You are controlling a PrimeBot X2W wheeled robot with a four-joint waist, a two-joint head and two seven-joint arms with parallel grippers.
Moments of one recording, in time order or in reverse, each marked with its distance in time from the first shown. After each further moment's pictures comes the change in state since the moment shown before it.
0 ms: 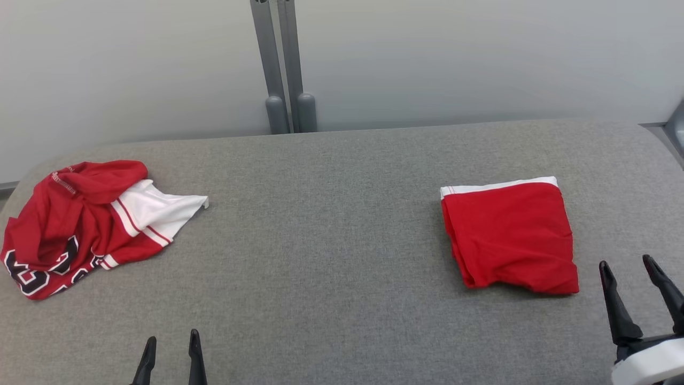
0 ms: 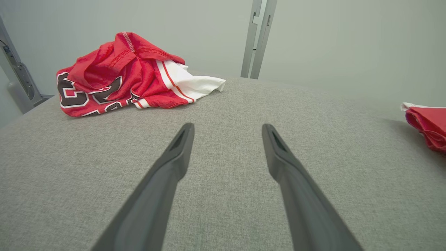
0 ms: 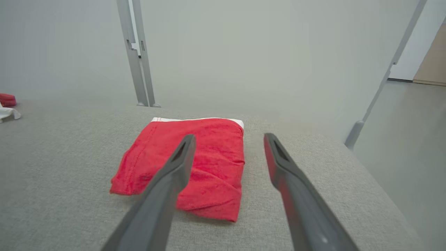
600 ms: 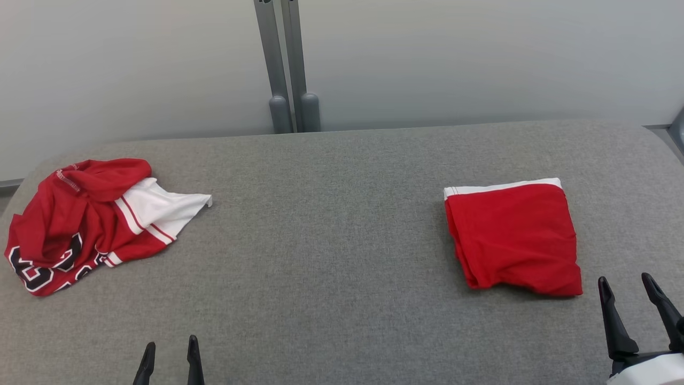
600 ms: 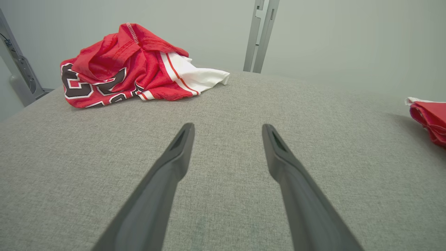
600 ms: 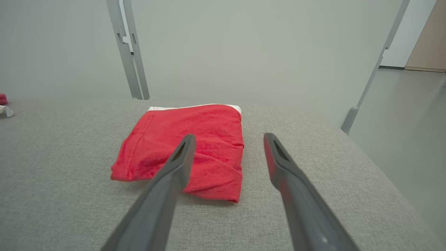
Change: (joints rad) left arm 0.005 0.000 0.018 0.023 0.000 -0.030 0.000; right arm 0.047 0.091 -0.071 0.000 -0.061 0.000 0.000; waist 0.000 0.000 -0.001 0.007
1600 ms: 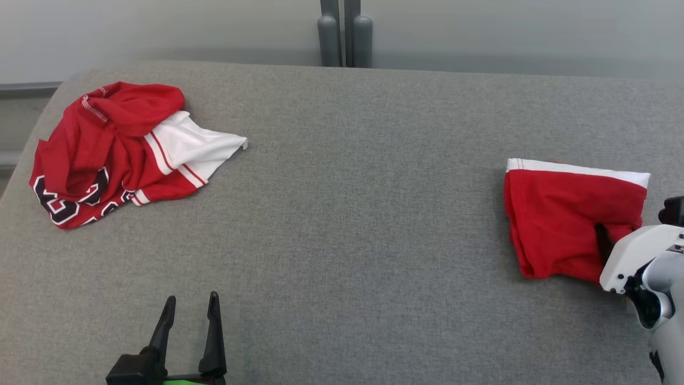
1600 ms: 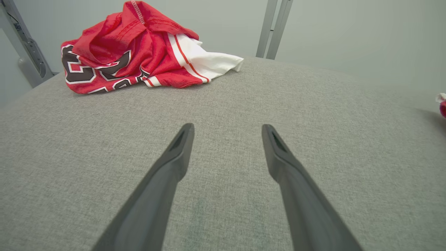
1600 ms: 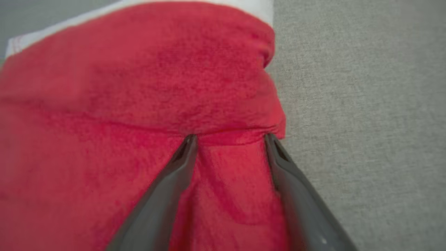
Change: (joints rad) left arm -0.114 0.000 -0.071 -0.003 -0.003 0.002 0.000; right arm -0.586 -0.036 0.002 0.634 0.137 0.000 0.448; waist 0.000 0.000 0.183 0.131
